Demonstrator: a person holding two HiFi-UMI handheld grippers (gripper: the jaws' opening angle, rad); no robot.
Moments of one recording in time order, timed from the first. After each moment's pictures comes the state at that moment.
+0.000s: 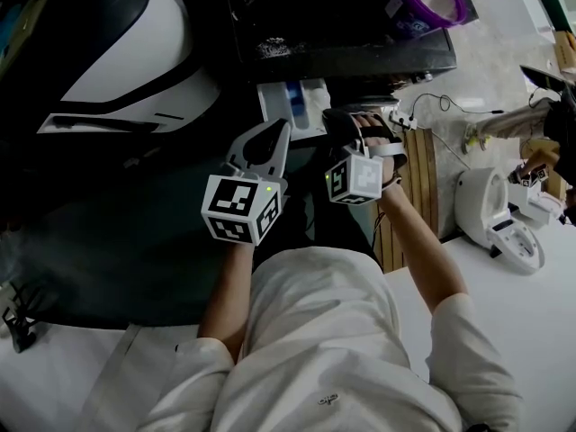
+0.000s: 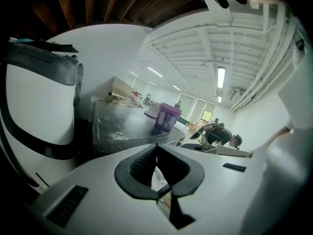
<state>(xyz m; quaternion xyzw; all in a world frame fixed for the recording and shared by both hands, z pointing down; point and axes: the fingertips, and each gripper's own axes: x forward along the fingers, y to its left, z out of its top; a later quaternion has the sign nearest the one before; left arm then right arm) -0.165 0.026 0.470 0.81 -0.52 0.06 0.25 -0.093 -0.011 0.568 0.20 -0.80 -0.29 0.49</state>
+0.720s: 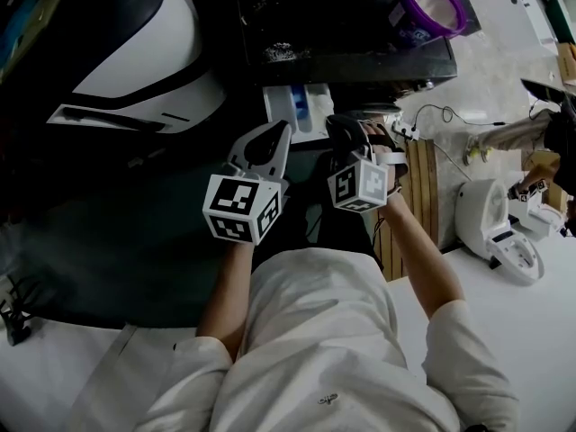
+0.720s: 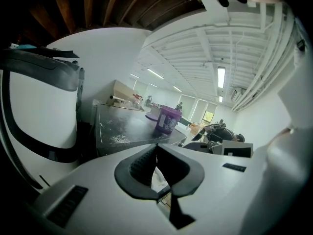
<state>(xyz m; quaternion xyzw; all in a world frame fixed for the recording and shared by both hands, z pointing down) -0.170 0.030 0.460 0.81 -0.53 0.06 0.24 -0.092 -0.004 0.549 0.22 -0.83 -0.25 0.45</state>
